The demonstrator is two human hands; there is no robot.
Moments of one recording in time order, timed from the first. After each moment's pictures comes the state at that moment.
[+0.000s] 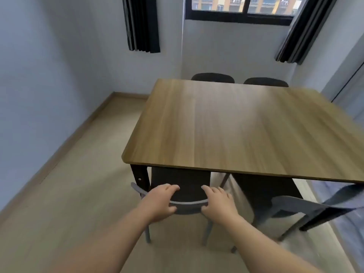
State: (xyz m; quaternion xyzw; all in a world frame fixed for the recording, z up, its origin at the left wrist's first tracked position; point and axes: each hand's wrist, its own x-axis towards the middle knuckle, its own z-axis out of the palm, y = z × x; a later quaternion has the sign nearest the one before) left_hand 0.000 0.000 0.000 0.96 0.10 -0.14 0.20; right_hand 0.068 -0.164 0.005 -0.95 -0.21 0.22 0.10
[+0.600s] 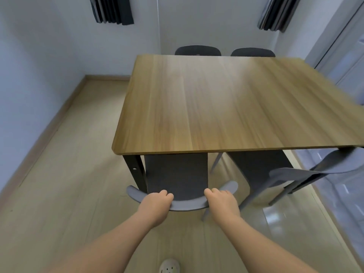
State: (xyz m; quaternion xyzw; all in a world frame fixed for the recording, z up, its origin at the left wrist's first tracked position) left_hand -0.009 0.024 -0.044 0.97 -0.02 -0.24 -0.01; right_hand 0.039 -0.150 -0.022 -0.95 -0.23 0.19 -0.03
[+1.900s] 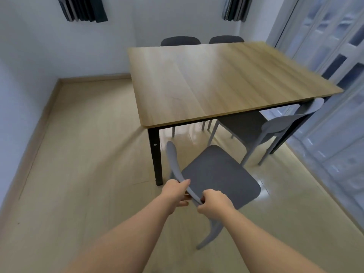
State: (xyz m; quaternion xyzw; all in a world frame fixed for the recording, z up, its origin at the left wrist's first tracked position) left_hand -0.159 0.092 -0.026 0.67 0.32 -0.27 0.61; right_hand -0.168 -0.032 -0.022 -0.93 0.03 0.34 0.15
